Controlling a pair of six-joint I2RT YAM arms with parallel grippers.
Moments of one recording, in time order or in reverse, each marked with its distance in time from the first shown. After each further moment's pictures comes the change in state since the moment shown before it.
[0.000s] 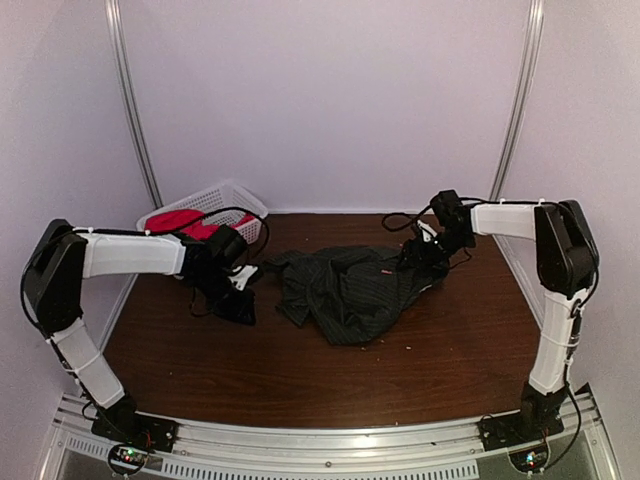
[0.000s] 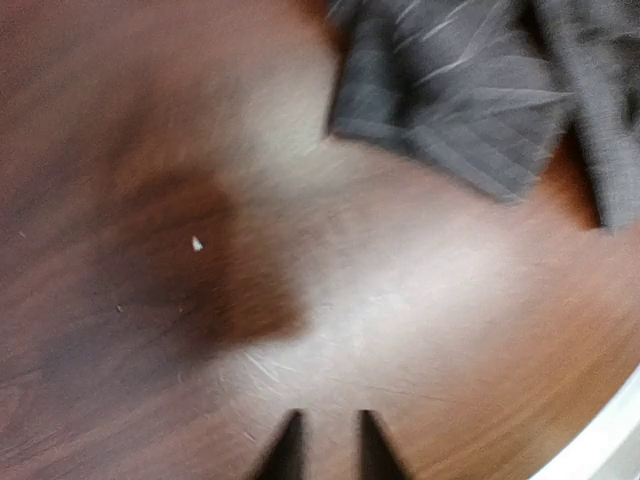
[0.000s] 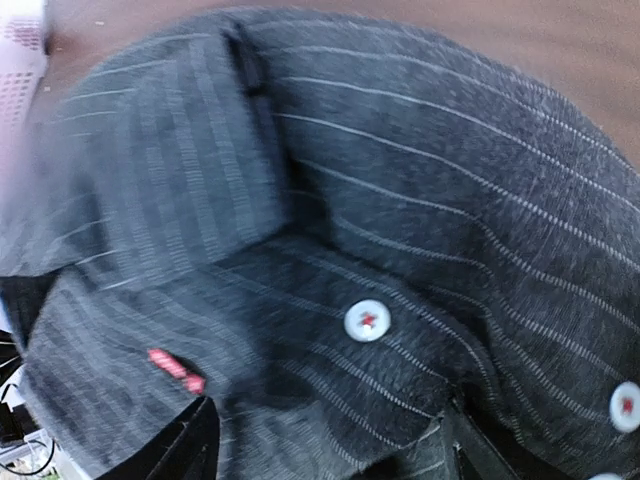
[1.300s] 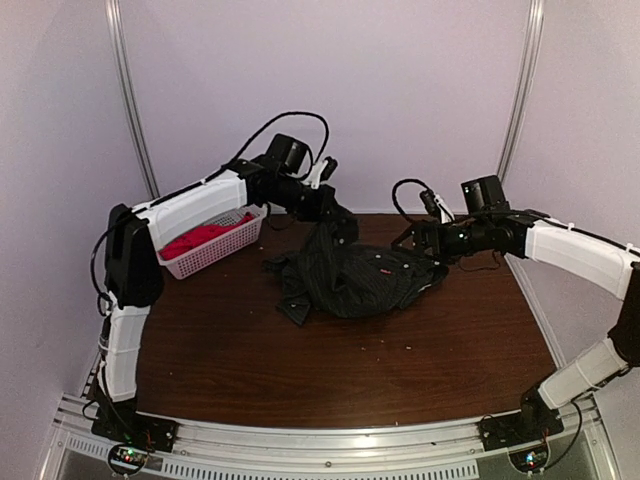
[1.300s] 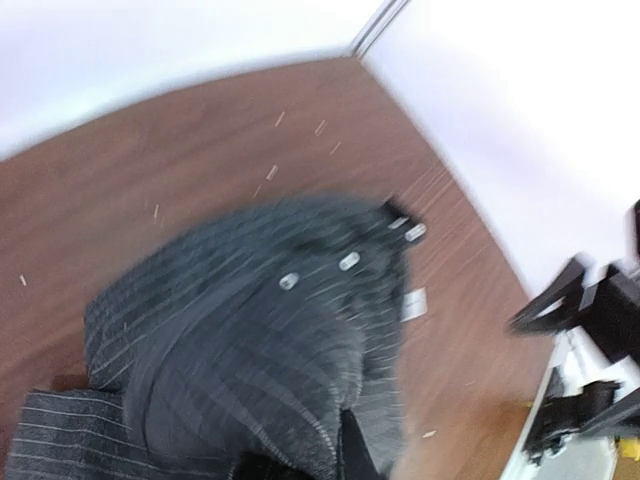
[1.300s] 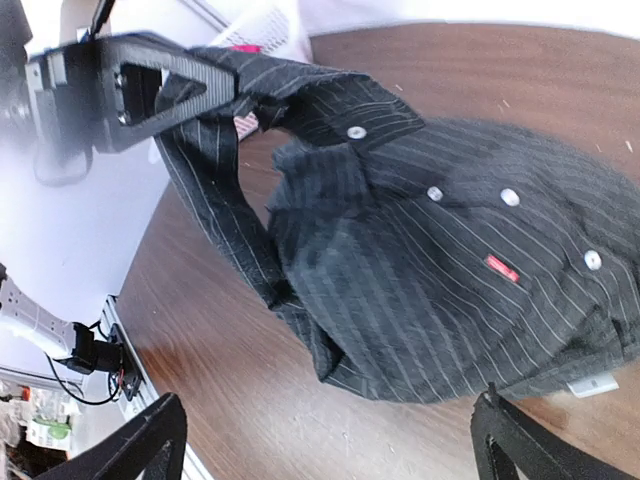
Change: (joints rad) left arm -0.090 0.507 1.061 0.049 0.193 -0.111; right arm 0.105 -0.584 -0.341 0.195 -0.132 0.076
